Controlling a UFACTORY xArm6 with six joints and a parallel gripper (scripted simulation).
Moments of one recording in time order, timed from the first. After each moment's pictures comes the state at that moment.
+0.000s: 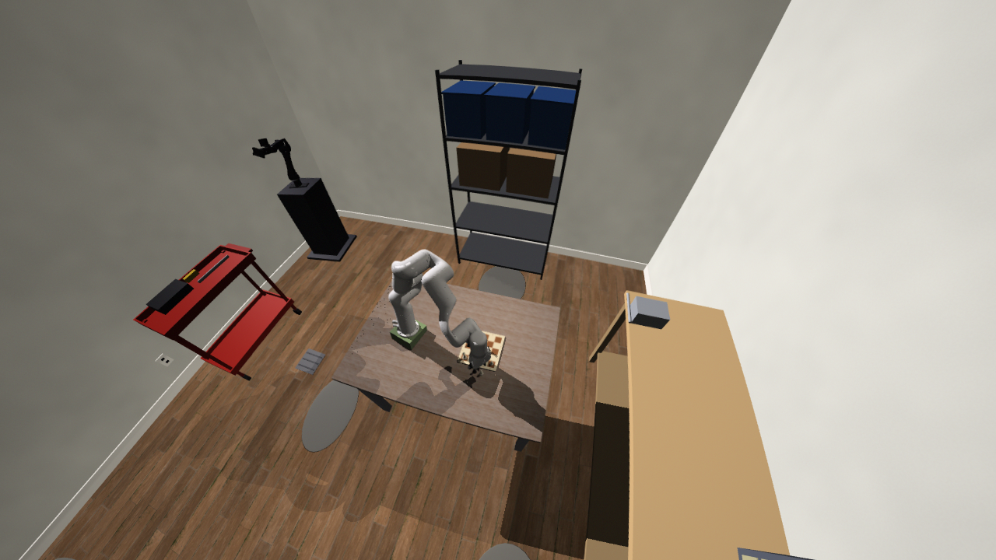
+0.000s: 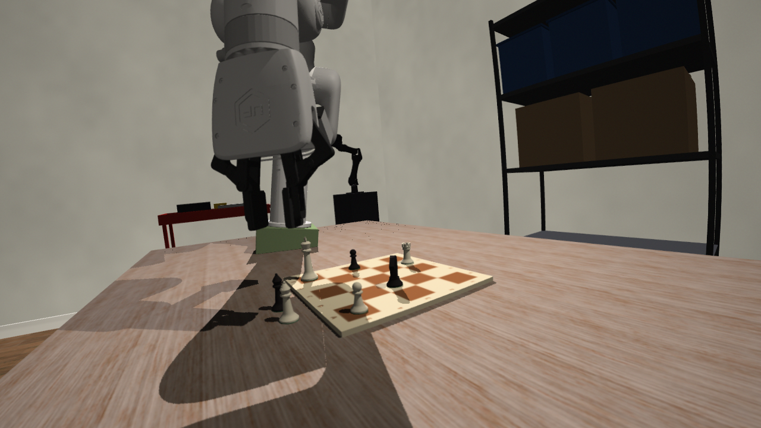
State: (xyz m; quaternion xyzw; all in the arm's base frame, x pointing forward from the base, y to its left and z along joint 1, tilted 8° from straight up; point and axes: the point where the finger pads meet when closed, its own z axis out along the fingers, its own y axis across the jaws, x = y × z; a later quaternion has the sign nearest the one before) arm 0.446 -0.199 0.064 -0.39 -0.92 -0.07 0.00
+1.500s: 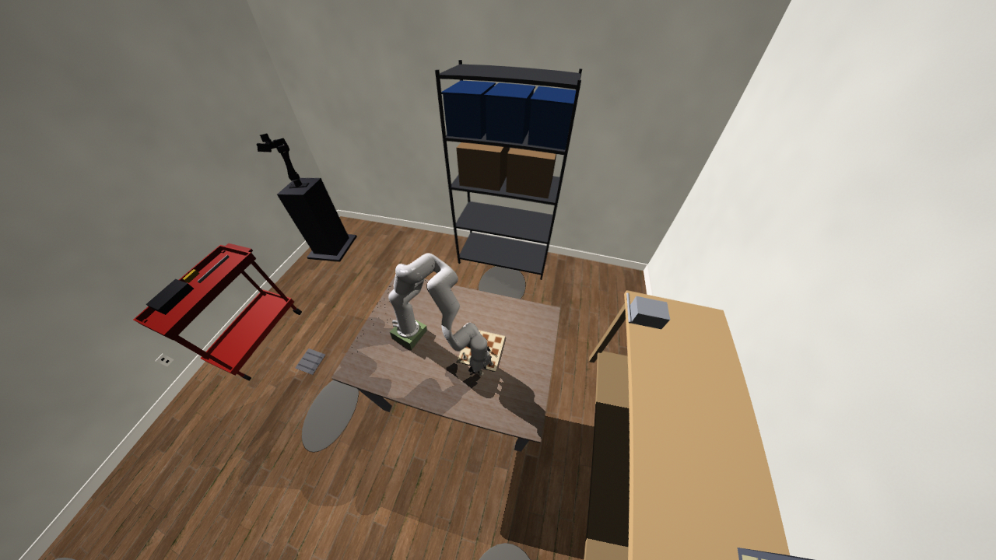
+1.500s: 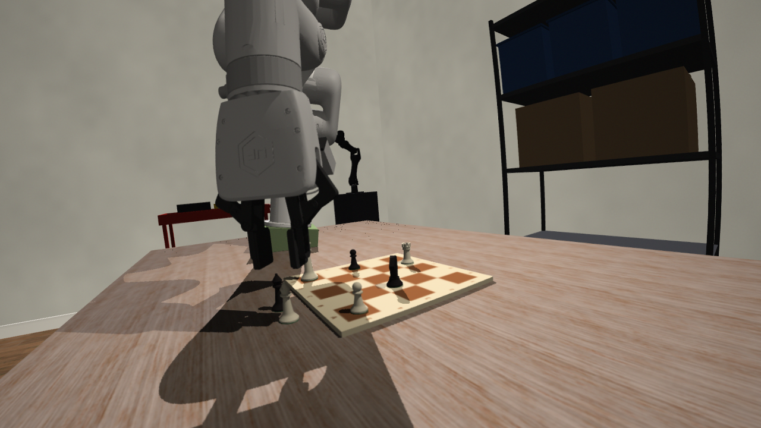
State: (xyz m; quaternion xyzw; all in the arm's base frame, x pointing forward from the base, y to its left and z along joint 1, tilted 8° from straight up) arm 0.448 -0.194 0.024 -0.39 -0.92 -0.07 0.00
